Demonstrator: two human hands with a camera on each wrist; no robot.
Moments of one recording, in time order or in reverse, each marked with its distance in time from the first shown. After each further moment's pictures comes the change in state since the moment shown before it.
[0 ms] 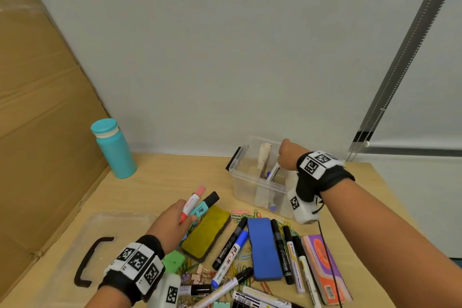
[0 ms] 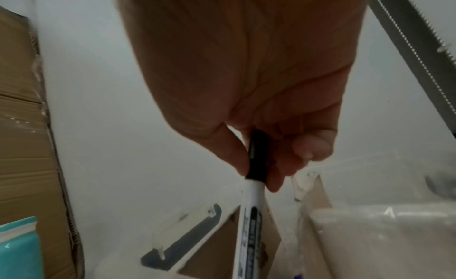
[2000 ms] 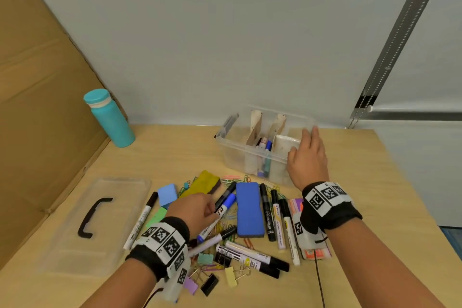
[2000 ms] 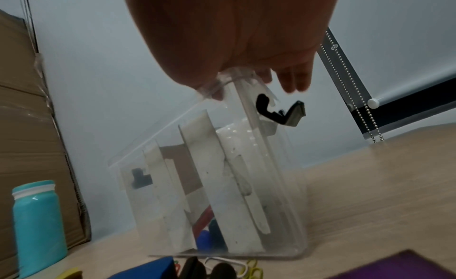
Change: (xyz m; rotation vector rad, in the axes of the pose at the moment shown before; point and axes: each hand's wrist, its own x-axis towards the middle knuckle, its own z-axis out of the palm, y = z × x) left_hand -0.028 0.056 0.064 0.404 -0.163 0.015; right_hand -0.045 0.093 0.093 0.189 0.496 -0.086
